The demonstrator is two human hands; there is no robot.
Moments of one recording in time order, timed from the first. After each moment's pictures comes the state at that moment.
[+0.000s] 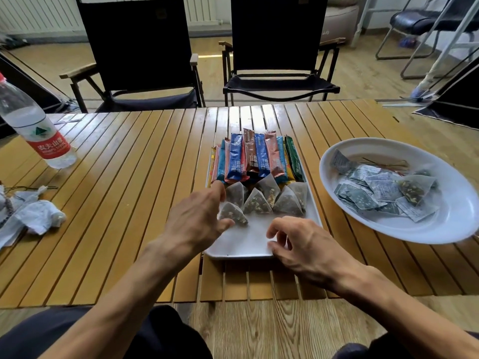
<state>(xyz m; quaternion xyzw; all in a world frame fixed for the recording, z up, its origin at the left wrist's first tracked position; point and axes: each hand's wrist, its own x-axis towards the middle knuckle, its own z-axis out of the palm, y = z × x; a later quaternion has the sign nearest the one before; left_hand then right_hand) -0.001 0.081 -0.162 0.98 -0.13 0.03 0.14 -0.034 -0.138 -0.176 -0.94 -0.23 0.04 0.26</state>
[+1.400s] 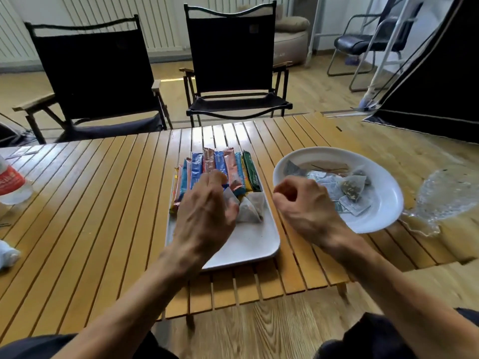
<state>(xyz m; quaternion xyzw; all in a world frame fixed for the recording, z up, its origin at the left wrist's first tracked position) -0.003 0.002 -0.136 0.94 -0.17 0.18 0.23 -0.021 -0.190 -0.126 -0.91 -0.03 -0.11 0.39</state>
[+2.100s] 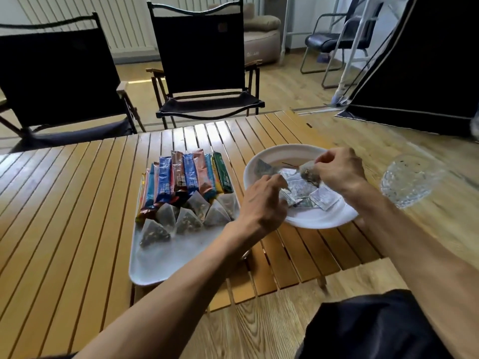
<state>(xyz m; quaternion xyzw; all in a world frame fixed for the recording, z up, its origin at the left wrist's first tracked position) 0.033 -0.144 -0.169 0.90 -0.28 0.04 0.34 0.024 -0.309 -0.117 -0.89 0.23 -0.16 0.36</state>
